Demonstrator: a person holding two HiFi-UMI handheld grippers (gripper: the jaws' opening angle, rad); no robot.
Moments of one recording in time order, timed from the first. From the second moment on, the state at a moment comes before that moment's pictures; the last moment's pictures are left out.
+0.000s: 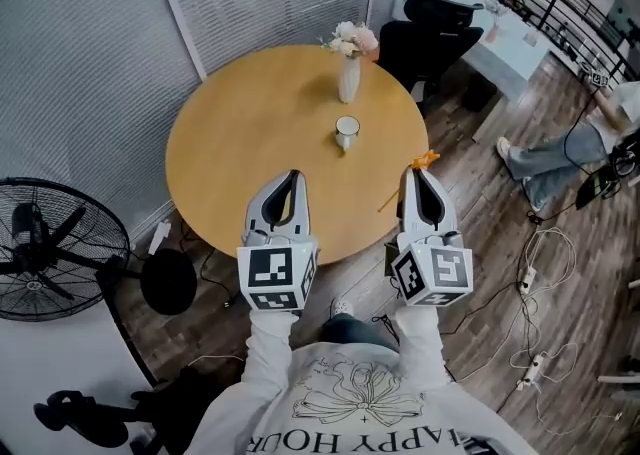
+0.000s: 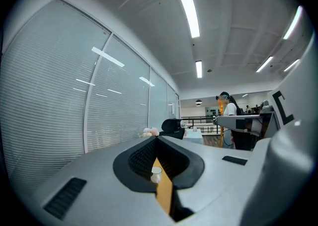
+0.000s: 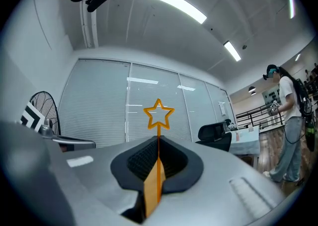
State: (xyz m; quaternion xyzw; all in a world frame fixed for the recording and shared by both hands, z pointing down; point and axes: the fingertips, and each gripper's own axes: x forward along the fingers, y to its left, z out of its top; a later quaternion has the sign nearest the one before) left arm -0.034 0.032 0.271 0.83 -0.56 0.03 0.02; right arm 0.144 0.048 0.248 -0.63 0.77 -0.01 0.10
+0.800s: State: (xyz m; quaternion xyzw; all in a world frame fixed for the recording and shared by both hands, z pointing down) left arm -0.012 -0.080 0.299 0.81 -0.58 0.05 0.04; right arm 0.167 -0.078 0.276 -0.61 0.79 -0.04 0.09
